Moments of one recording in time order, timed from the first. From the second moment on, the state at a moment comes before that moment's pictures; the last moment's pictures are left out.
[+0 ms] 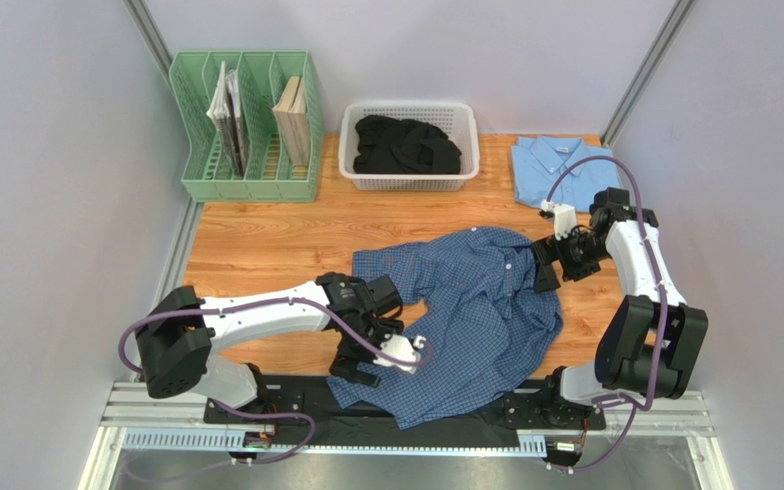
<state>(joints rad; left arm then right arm) -1.08 1.43 0.93 -0.92 0.35 0.83 -0.23 1.44 1.10 -1.09 -0.41 -0.65</state>
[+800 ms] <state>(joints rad) -0.56 1.58 1.74 -0.93 0.57 0.57 -0.25 1.19 1.16 -1.03 -0.77 -0.68</state>
